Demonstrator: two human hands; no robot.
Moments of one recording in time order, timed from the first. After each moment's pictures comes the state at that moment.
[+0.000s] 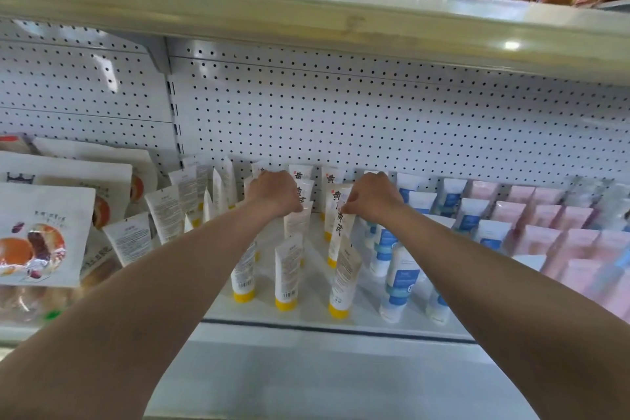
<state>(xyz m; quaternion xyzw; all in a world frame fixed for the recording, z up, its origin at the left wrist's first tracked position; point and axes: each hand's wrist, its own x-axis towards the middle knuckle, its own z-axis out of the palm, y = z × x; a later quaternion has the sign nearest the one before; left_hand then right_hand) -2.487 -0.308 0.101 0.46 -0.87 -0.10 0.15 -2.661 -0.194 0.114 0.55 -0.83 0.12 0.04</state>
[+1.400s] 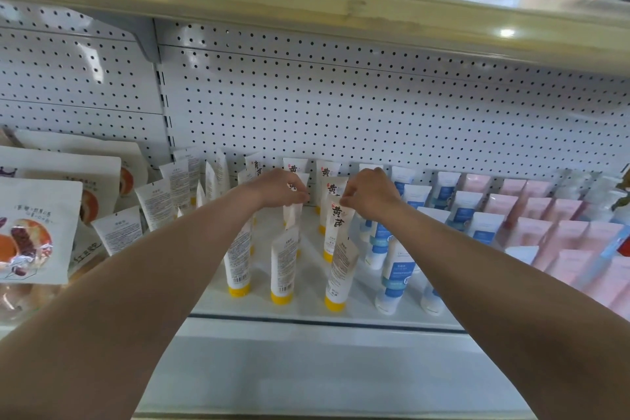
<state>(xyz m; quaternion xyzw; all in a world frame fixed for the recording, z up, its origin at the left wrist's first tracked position) -2.480 -0.313 0.102 0.34 -0.89 -0.27 0.12 -2.660 -0.188 0.110 0.55 -0.82 0.15 0.03</state>
